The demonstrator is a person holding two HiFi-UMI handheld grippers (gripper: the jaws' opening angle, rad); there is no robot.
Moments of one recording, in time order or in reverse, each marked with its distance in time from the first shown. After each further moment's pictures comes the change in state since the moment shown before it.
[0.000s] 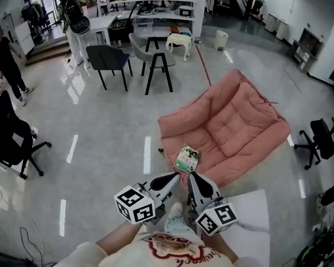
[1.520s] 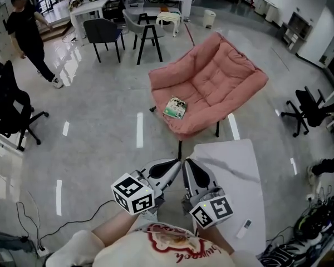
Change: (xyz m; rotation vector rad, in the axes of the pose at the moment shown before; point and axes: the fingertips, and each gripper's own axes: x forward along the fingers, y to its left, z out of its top) left arm -0.138 -0.250 -0.128 0.021 0.023 -0.046; right arm -0.273 0.153 -0.031 -0.056 -0.031 -0.034
